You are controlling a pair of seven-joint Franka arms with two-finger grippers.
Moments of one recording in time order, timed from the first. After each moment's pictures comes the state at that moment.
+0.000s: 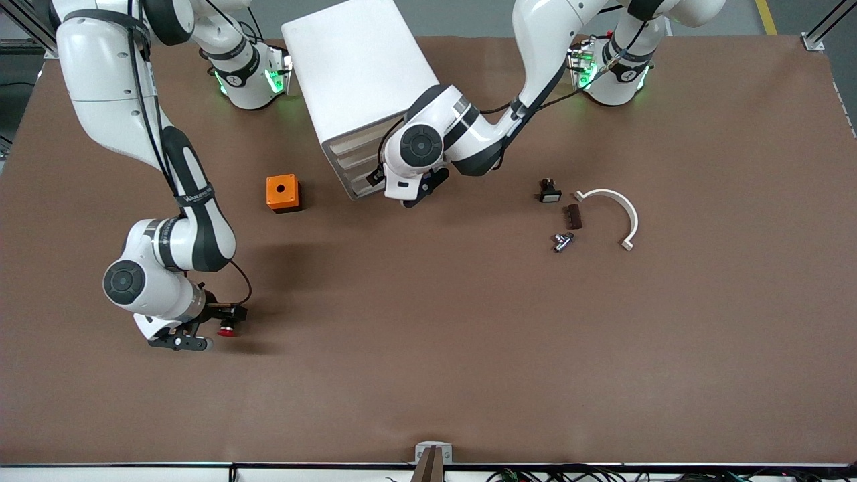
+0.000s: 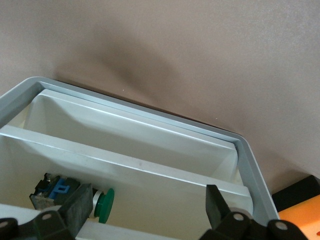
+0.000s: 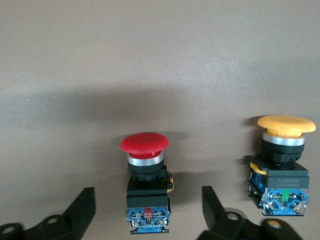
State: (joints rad) left arm -0.75 0.68 -0.25 -1.52 -0.41 2.11 -1.44; right arm 0.14 0.71 -0.11 -1.64 0.10 2.34 0.08
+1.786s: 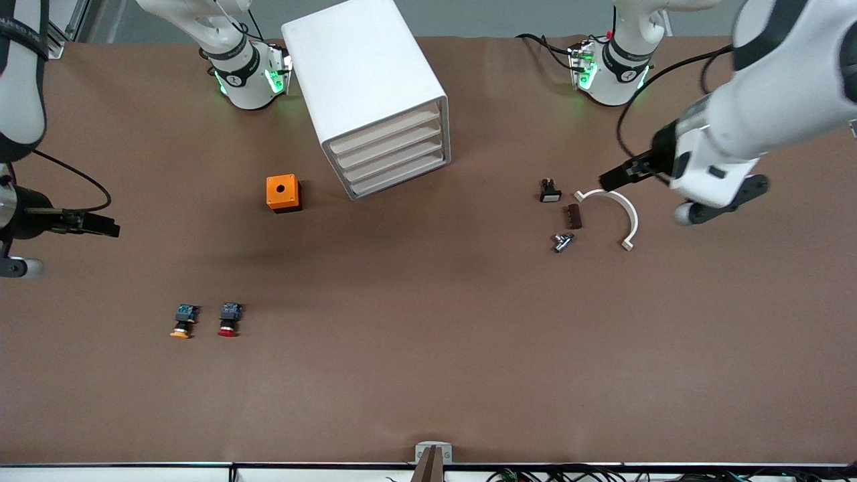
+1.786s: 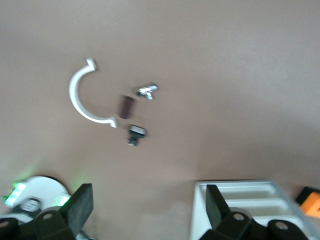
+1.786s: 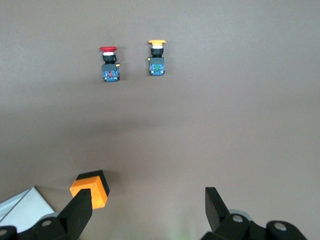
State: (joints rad) left arm -0.05 0.15 -0.22 -1.41 -0.15 1.39 -0.65; right arm 0.01 0.25 -0.12 -1.42 0.01 1.49 -0.03
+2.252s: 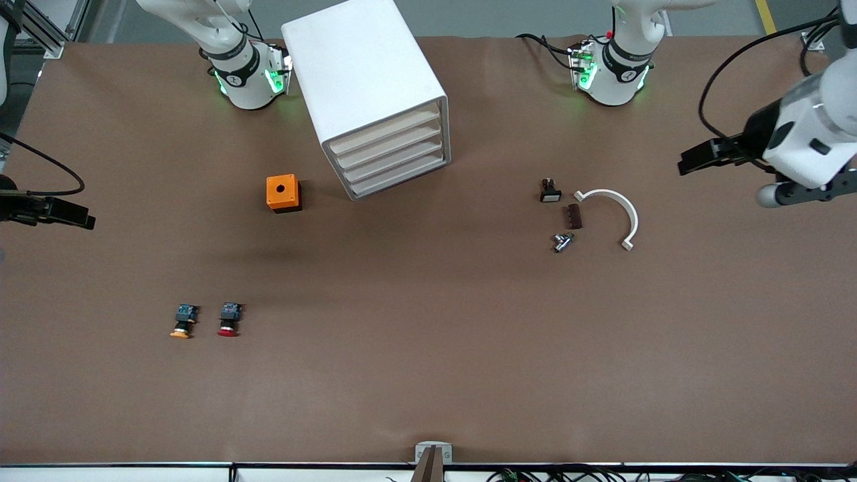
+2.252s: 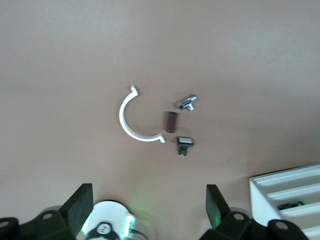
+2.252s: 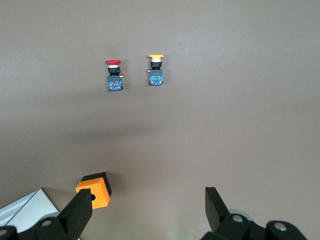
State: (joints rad) left arm -0.02 0.10 -0.08 -1.43 -0.09 1.33 -0.27; right arm 0.00 0.25 -0.12 -1.33 0.01 1.46 -0.03
